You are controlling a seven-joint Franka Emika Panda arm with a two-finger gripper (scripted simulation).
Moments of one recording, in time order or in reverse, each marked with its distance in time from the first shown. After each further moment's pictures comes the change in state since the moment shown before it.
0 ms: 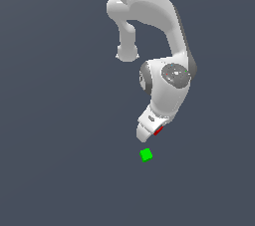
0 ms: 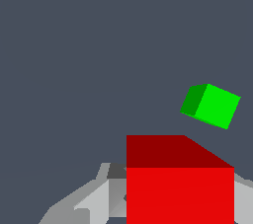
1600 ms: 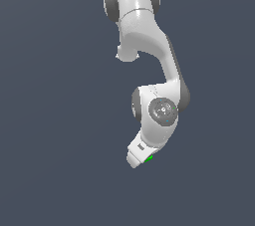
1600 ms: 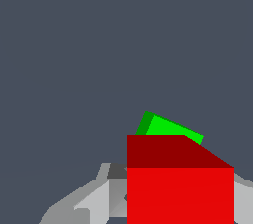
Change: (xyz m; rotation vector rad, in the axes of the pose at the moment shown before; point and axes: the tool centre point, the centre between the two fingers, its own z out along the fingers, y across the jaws) arm 0.030 0.071 0.048 0.001 -0.002 0.001
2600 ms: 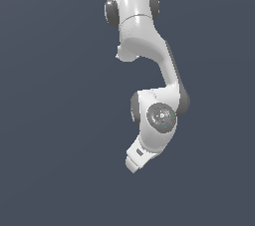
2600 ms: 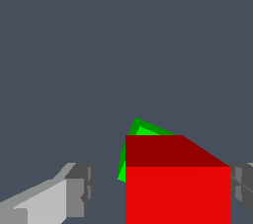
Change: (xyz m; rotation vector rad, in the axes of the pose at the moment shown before) arm 0.006 0.012 0.007 0.000 0.001 0.000
